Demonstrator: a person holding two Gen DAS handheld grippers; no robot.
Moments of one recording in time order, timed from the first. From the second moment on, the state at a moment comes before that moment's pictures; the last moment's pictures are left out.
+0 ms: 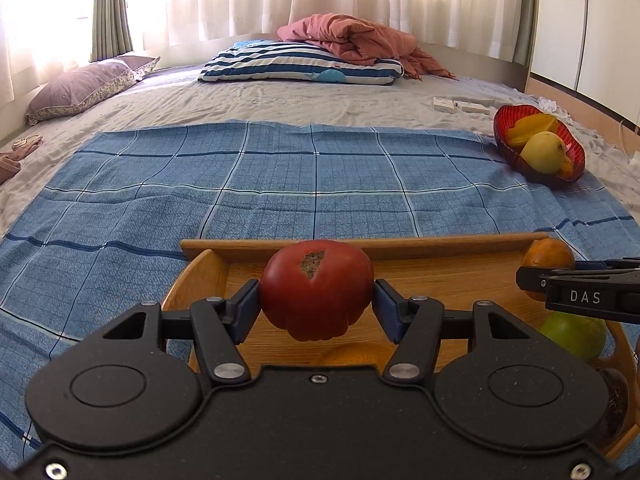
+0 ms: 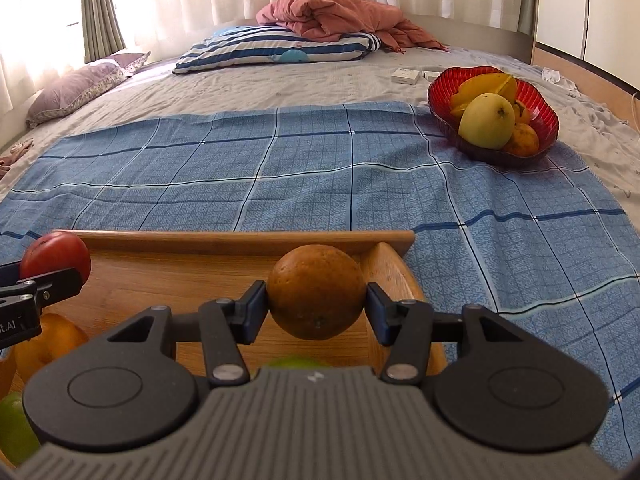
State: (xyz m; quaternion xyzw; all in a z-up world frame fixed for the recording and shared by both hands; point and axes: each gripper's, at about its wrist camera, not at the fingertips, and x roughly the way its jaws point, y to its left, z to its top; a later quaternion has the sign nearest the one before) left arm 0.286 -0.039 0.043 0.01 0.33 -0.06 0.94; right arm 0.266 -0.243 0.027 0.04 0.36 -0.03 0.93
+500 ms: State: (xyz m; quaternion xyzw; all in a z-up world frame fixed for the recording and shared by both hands) left arm 0.296 -0.039 0.033 0.00 0.35 -0.06 0.93; right arm 0.269 -0.242 0.019 0.03 0.38 -0.03 0.93
